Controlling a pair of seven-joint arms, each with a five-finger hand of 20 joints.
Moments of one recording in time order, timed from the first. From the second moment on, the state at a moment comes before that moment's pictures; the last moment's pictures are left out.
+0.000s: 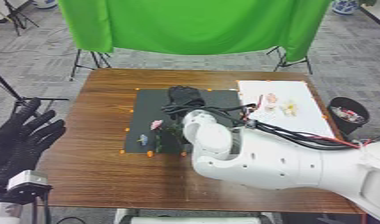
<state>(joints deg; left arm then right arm) 144.3 -56.3 -112.9 -131.0 28.9 8.9 20.5 -30.2 -64.5 -0.9 -97.3 -108.7 10.0 54.7</state>
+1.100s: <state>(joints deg) 141.2 -57.8 -112.2 -130.4 30.5 7.6 17.5 -33.3 -66.8 0.5 -96.6 -109.3 2.2 55.3</state>
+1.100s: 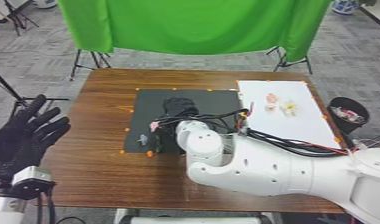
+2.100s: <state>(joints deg) 141.3 -58.2 -111.9 -130.4 30.9 7.2 16.5 -36.0 -67.5 7.6 -99.2 -104.0 -10.1 58.2</state>
